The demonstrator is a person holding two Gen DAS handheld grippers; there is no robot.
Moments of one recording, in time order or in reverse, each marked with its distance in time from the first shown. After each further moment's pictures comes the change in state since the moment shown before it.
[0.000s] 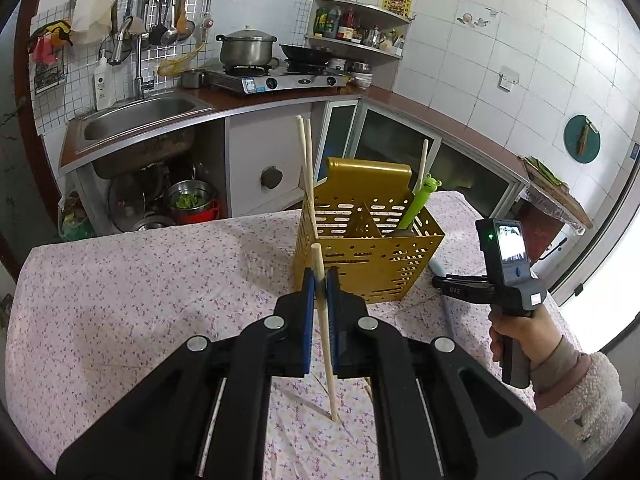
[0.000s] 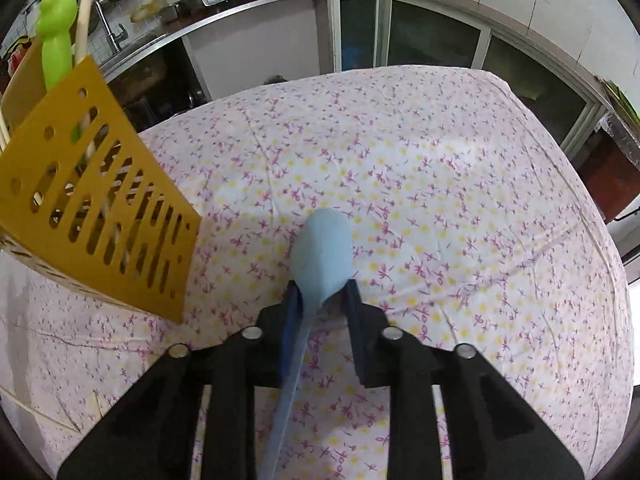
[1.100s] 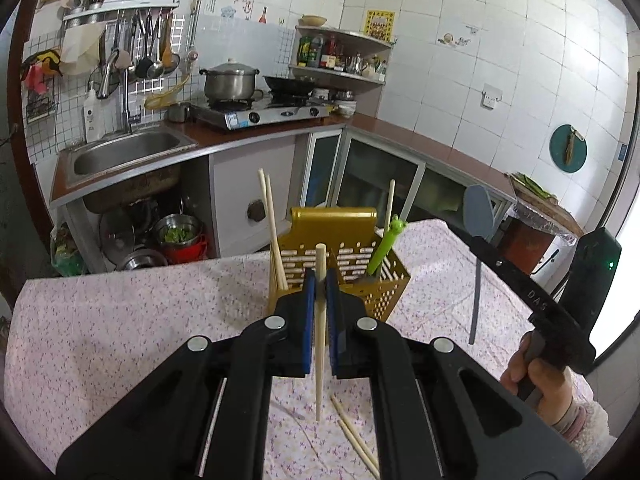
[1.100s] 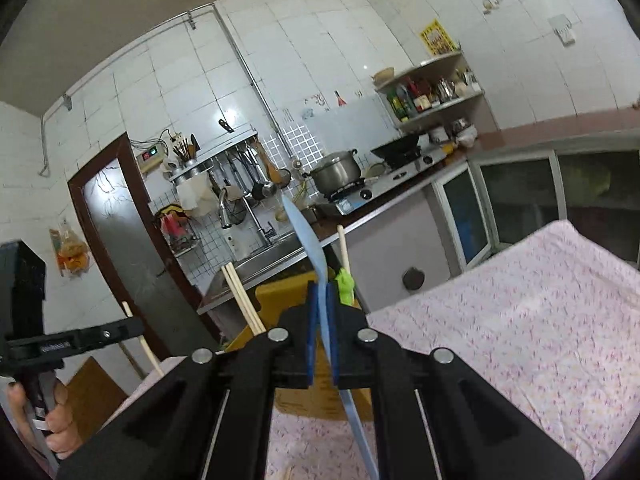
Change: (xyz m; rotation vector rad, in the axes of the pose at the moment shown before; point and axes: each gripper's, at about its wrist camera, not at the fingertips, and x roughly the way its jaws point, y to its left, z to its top) left arm -0.013 -0.032 0.027 0.039 -0.118 -0.030; right arm -0.151 0.007 -0.047 0.081 -0.756 0.544
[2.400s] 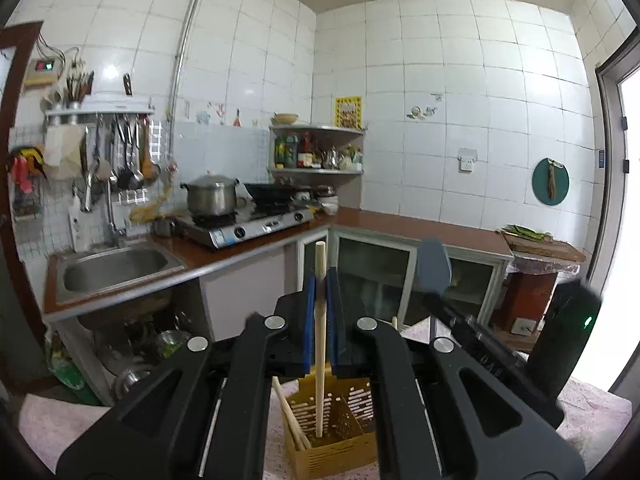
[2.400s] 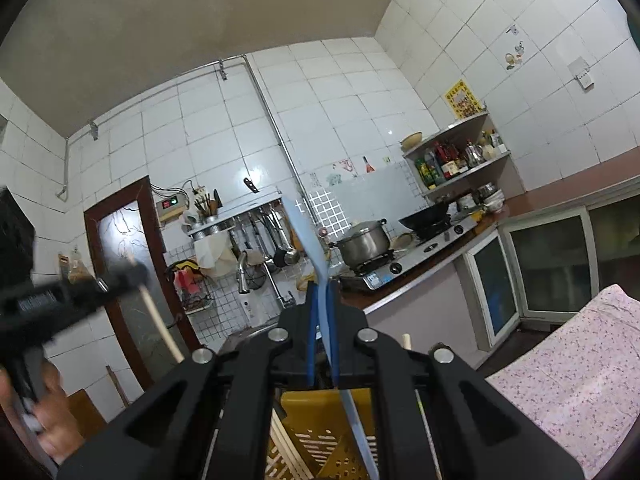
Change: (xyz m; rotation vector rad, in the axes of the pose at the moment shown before) left arm 0.013 -0.001 0.072 0.146 -0.349 -0.037; right arm 0.060 0.036 0.027 -0.028 -0.267 0.093
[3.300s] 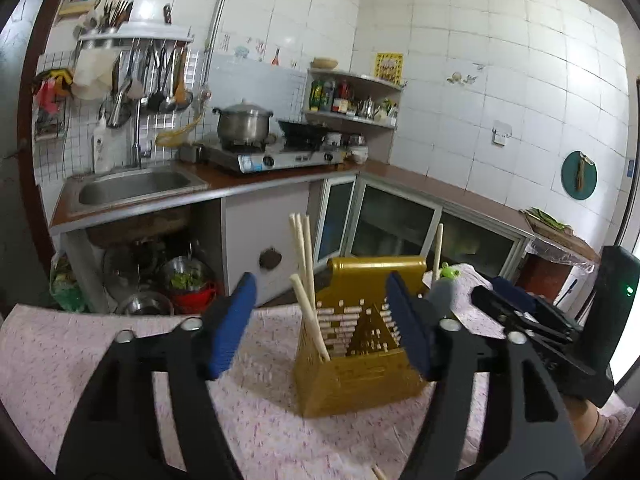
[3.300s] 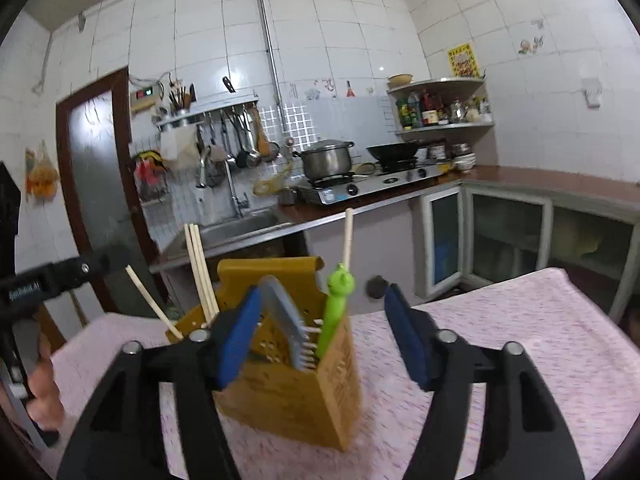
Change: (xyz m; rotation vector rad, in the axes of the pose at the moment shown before) left arm 0.002 0.031 -0.087 -0.150 0.191 0.084; right arm -0.032 -0.009 -0.026 -0.227 0.332 -0.182
